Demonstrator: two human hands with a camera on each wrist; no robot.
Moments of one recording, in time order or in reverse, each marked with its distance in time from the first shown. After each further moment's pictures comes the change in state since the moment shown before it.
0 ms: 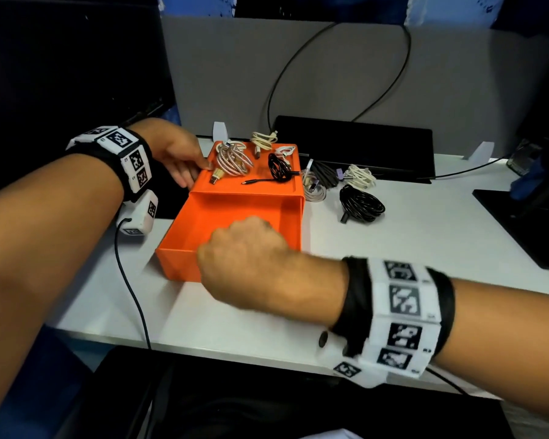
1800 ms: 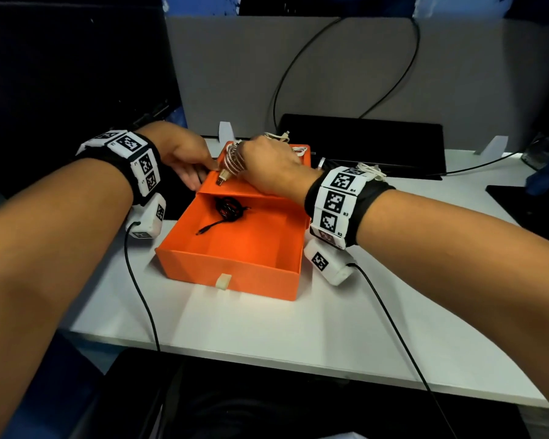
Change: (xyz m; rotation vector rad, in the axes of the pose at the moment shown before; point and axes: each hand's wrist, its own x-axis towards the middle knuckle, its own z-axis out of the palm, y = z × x) left_hand 0.003 -0.002 0.001 0.016 -0.006 0.034; right_hand 0.115 0.119 0.035 0.274 0.276 0.349
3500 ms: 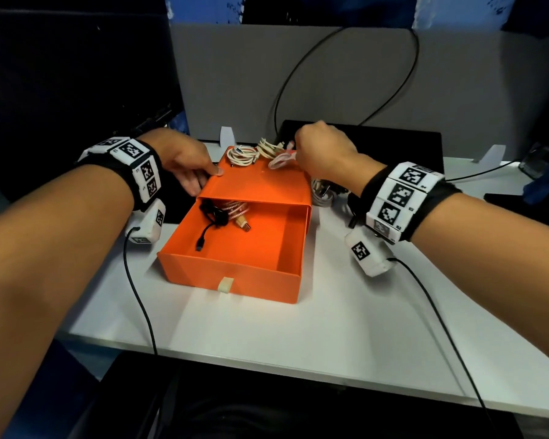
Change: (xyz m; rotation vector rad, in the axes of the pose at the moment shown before) left_hand 0.007 -0.004 -0.003 -0.006 -0.032 -0.016; right_hand -0.021 0.074 -0.028 0.001 0.021 0.185
